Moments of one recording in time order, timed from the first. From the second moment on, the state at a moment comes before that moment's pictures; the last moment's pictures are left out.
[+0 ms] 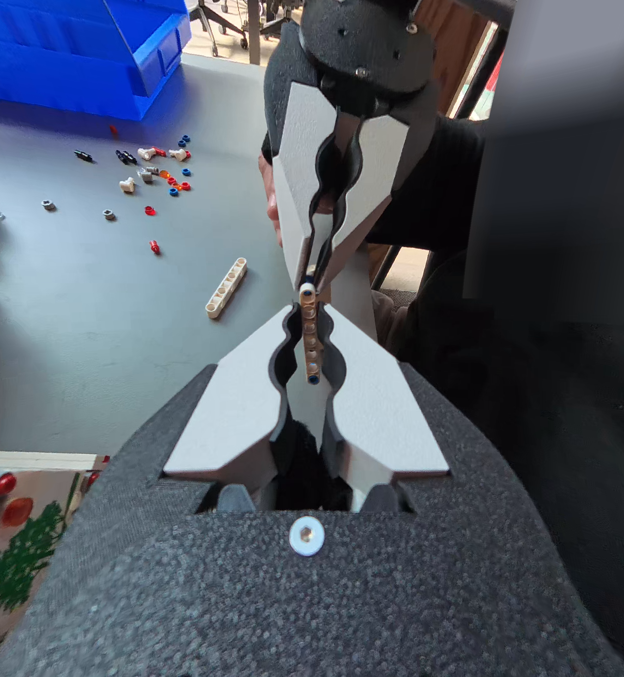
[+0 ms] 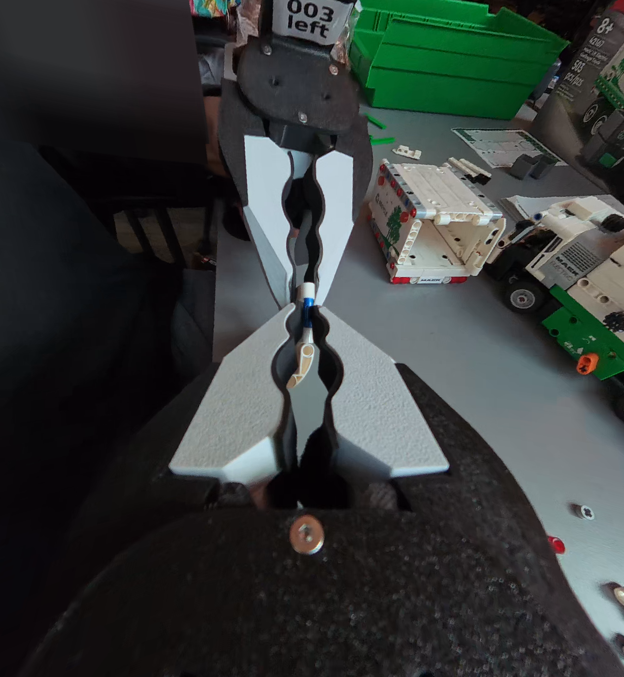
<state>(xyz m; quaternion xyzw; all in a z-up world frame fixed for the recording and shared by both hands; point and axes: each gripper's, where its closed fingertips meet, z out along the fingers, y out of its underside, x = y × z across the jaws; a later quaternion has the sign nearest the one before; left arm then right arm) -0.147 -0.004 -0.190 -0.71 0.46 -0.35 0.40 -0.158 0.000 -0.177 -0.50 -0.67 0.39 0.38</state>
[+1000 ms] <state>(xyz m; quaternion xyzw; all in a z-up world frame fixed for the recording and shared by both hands) -0.158 -0.011 -0.192 -0.69 0.49 -0.29 0.44 -0.159 -0.008 -0.188 -0.50 -0.73 0.32 0.34</state>
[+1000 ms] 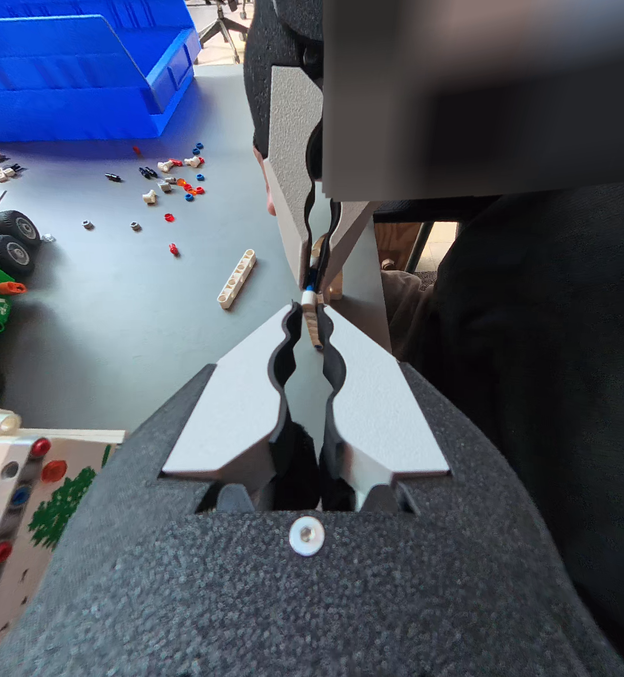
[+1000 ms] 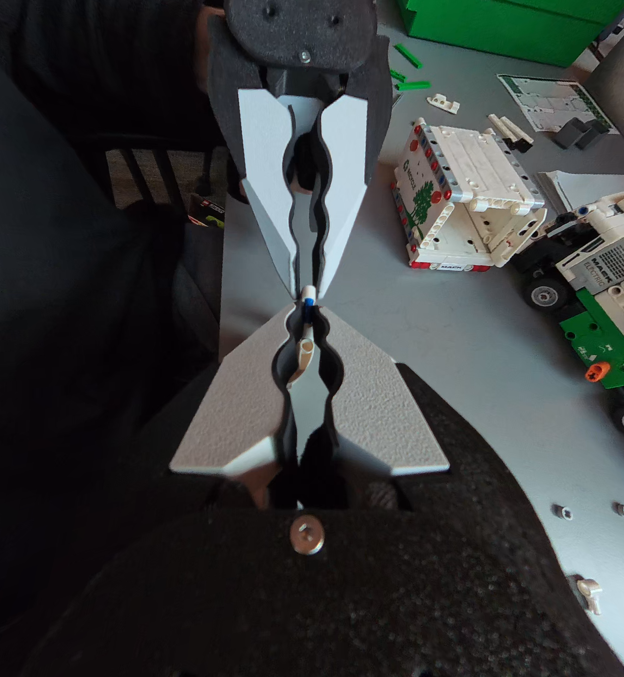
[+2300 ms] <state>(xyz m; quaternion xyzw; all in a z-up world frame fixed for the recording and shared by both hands) -0.160 0.011 -0.178 -0.70 0.44 -0.27 0.49 -0.153 0.020 -0.188 -0.58 -0.62 0.40 0.35</state>
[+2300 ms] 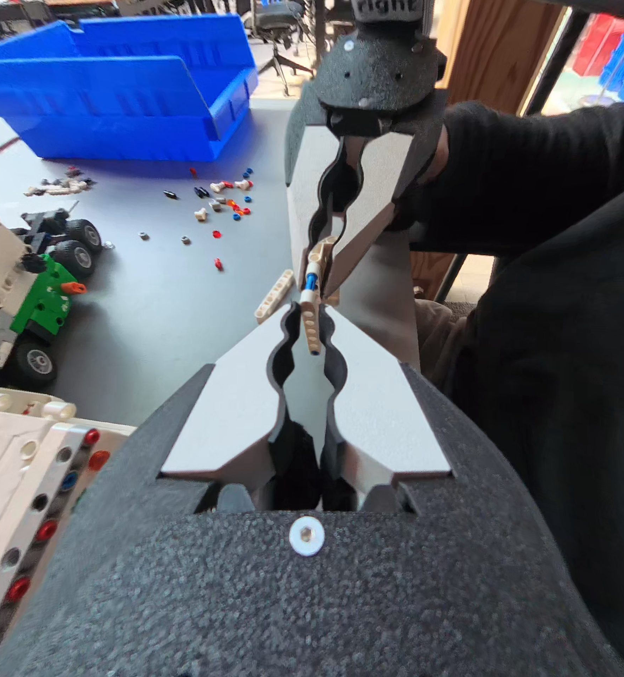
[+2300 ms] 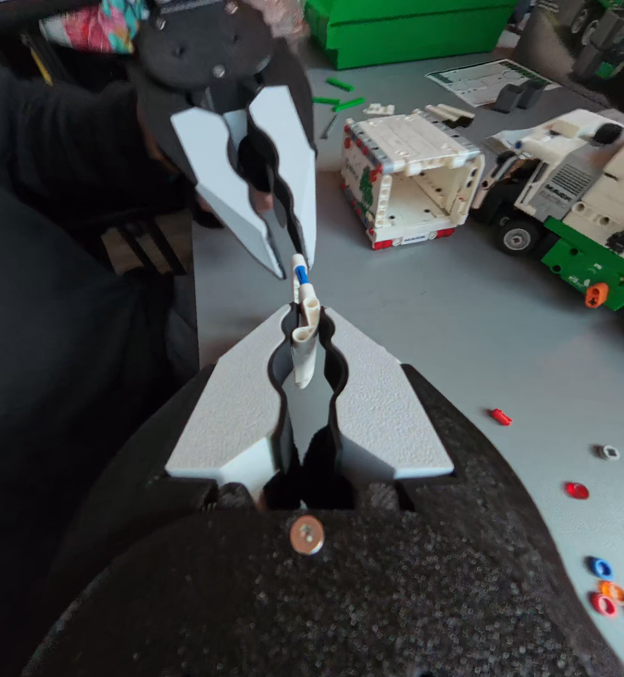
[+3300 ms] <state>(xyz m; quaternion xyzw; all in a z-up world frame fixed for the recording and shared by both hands) -0.178 0.046 -0.148 -0.70 0.34 0.03 0.62 -0.184 0.038 -0.144 -0.67 -0.30 0.57 0.36</state>
